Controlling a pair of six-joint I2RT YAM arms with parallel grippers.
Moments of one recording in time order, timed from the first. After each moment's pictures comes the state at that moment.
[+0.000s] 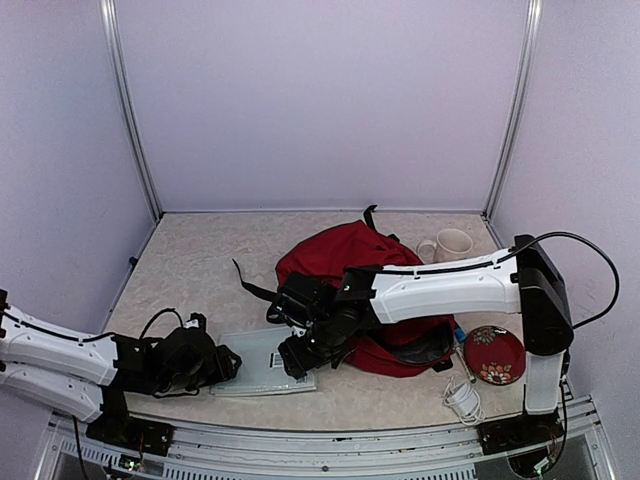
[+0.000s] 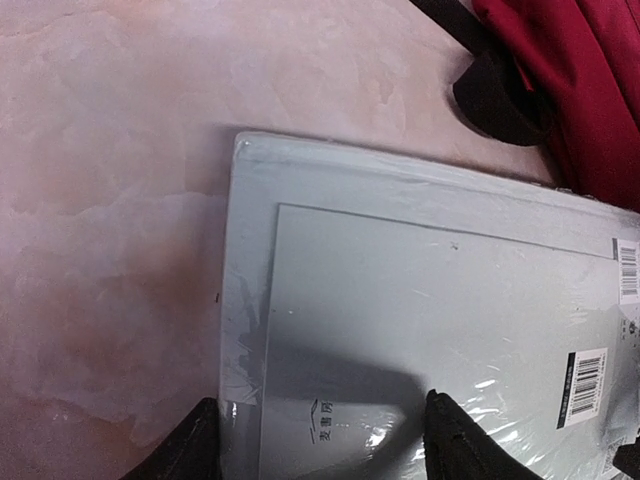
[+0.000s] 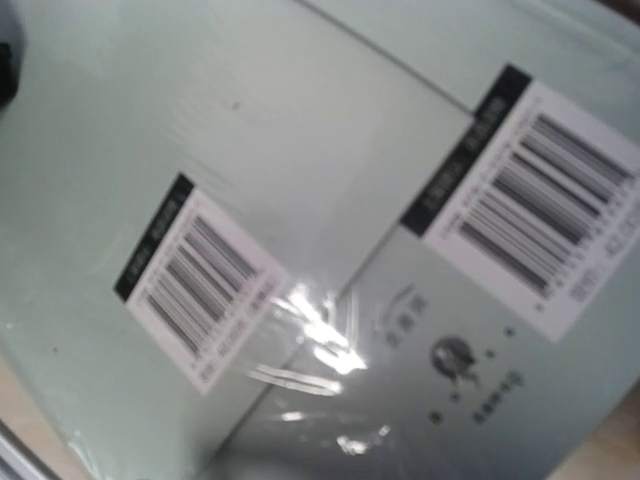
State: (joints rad) left arm -1.08 1.12 0.28 -0.08 -0.36 -1.17; right arm 1.23 2.01 1.57 -0.70 -0.02 0.61
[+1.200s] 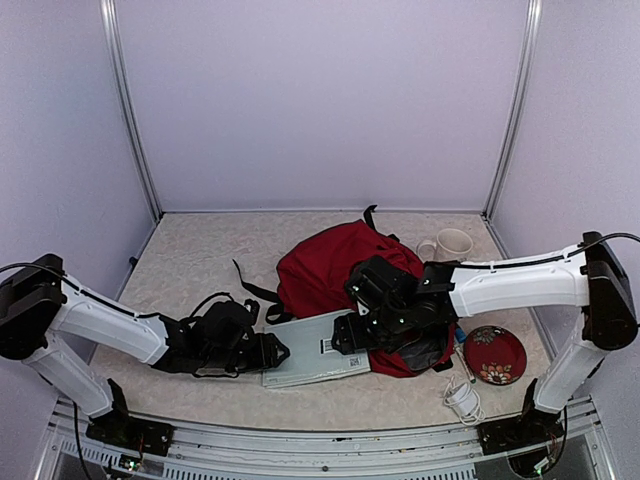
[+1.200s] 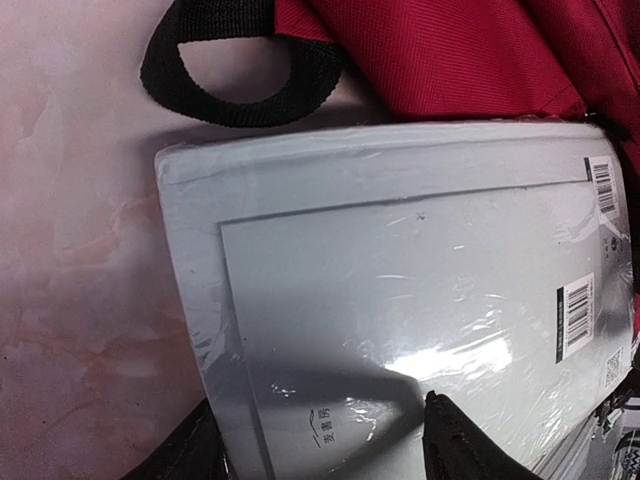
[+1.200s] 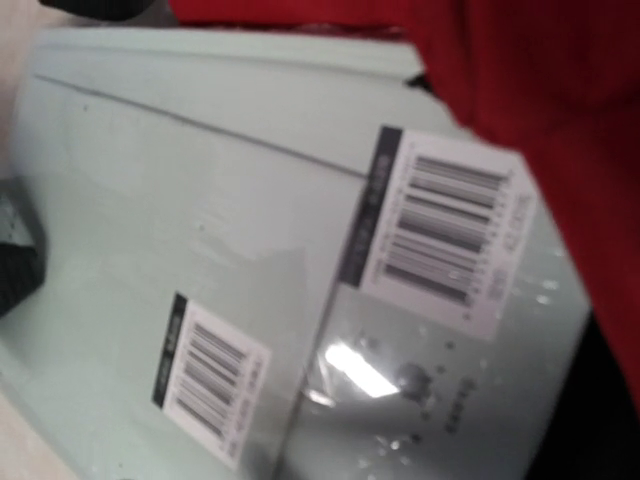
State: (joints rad) left arm -1.01 1.51 0.52 0.21 -0.08 -0.98; right arm 1.07 1.65 1.10 -0.45 0.03 0.73
